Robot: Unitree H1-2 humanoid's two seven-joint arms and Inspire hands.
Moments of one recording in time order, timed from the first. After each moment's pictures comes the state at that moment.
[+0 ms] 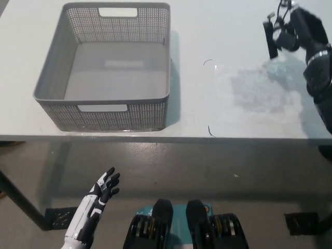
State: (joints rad) left_arm 0.06 0.12 -0.05 -0.01 -0.04 -0.17 -0.15; right_arm -1.14 -0.35 0.28 1.19 -0.47 -0.22 -0.25
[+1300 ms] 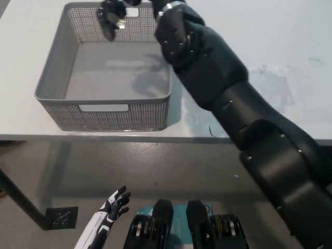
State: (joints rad) left_arm 0.11 0.14 -0.11 -0.01 -0.03 -0.15 -0.19; right_arm -1.40 0.10 0.29 1.08 -0.46 -0.11 -0.24
